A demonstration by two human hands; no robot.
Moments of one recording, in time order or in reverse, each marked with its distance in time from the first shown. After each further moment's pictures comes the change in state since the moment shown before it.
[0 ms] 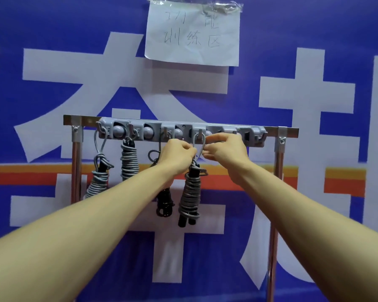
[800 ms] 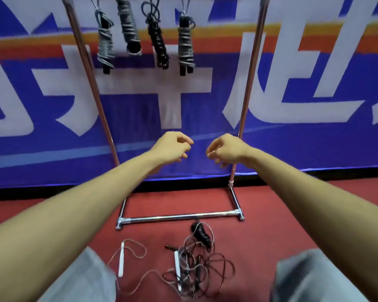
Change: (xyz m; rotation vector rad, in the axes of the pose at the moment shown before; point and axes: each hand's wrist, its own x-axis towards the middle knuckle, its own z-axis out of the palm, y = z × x) left_hand -0.318 -0.084 -0.021 0.101 -0.506 -0.337; right_hand -0.320 0.085 -0.066 -0.549 -0.636 0.446
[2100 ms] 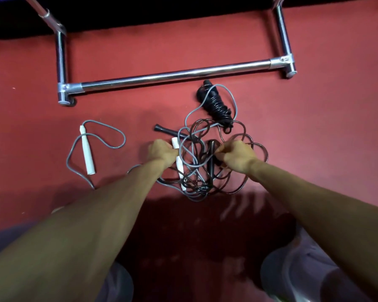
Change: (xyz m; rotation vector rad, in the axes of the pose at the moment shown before) left_hand -0.011 -0.463 0.269 0.190 -0.221 -0.885; right_hand 0.039 0.321 0.393 0.180 -0.377 0.636
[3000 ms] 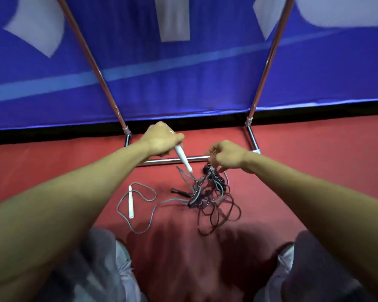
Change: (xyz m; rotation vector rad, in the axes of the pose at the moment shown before) left_hand -0.223 0.134 -0.228 0.065 0.152 0.560; right_hand -0.180 -0.166 -0.120 -0.142 0.038 -0.427
